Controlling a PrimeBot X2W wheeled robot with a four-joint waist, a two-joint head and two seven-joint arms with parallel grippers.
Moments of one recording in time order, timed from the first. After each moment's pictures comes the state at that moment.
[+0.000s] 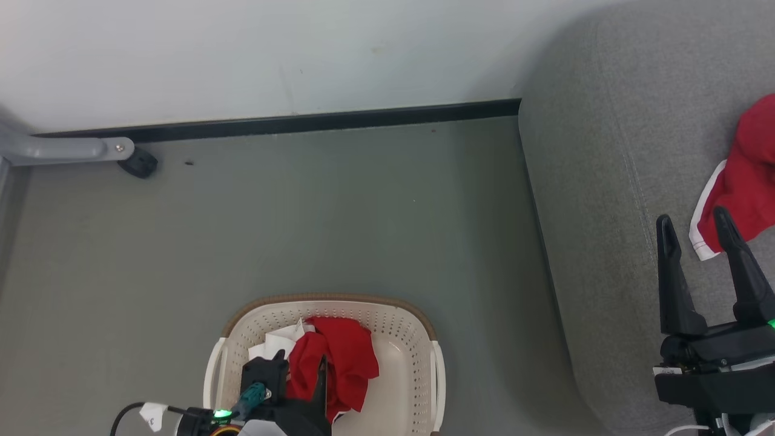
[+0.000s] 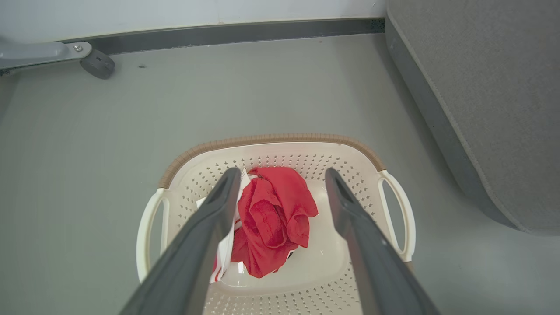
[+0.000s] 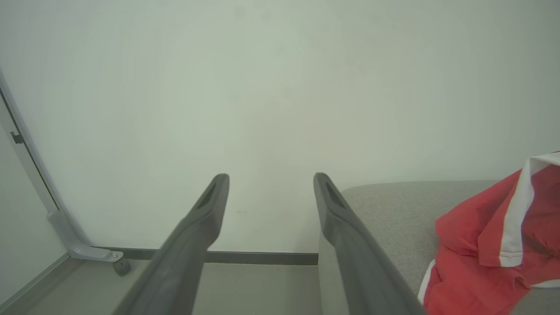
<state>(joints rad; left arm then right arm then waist) -0.29 0.05 -0.43 0.59 -0.36 0.12 -0.06 -0.12 -0.22 0.06 -0.23 0.29 0.05 -0.16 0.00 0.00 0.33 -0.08</state>
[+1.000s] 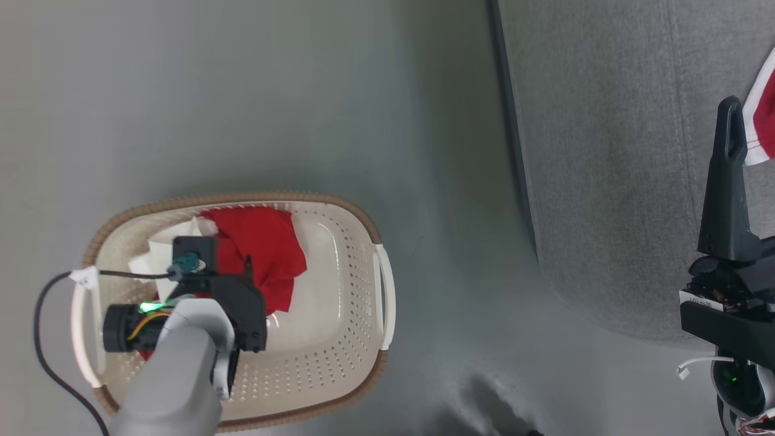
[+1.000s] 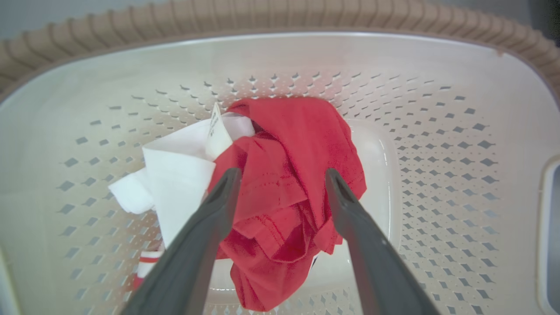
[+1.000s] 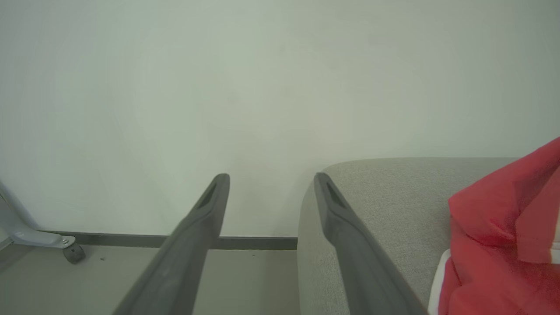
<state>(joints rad) -0.71 0.08 -0.37 0.94 -0.41 0.12 0.03 -0.34 -0.20 0.05 -0.39 0.31 0.05 -0.17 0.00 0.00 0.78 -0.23</state>
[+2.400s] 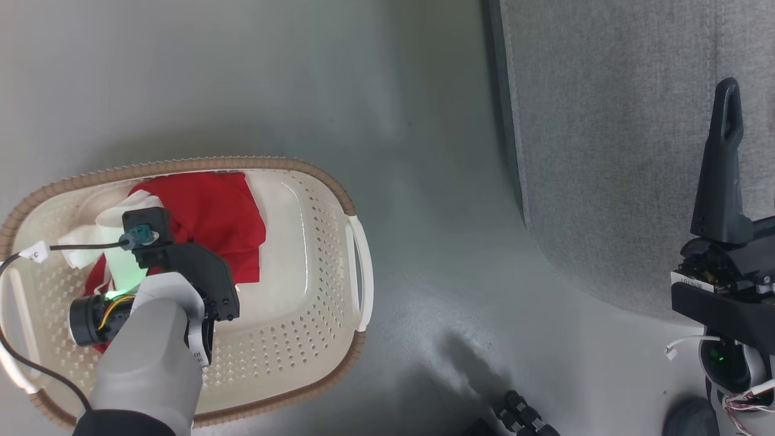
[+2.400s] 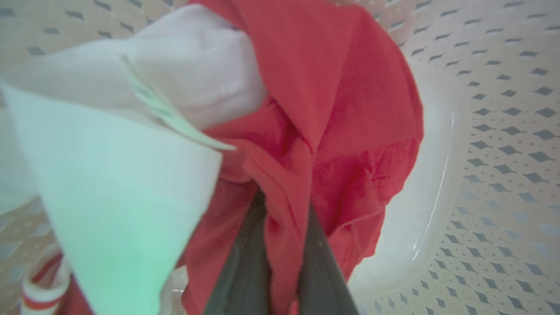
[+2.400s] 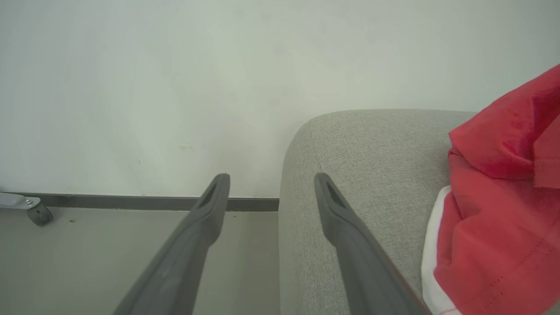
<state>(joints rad) -0.90 0.07 -0.21 1.24 -0.42 0.12 0.00 -0.40 -0.18 0.06 -0.32 0.30 0.06 -0.23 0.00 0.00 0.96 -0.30</state>
